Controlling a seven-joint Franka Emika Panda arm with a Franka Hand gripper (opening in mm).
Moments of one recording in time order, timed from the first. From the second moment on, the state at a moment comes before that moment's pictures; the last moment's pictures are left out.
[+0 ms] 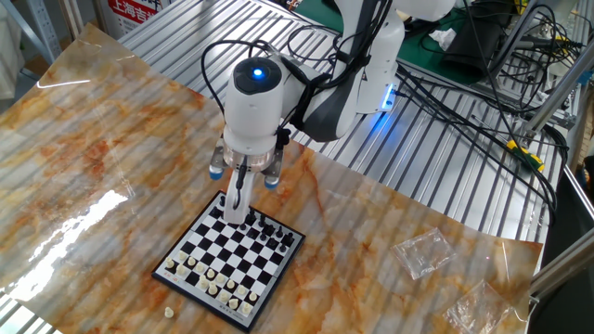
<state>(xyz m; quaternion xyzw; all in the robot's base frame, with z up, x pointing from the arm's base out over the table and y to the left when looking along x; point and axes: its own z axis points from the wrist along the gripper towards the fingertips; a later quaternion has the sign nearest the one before) 0.504 -0.045 0.095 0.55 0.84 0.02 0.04</state>
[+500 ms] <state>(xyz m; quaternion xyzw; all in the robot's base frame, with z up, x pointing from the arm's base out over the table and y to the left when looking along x) 0.504 -0.045 0.095 0.55 0.83 0.02 0.04</state>
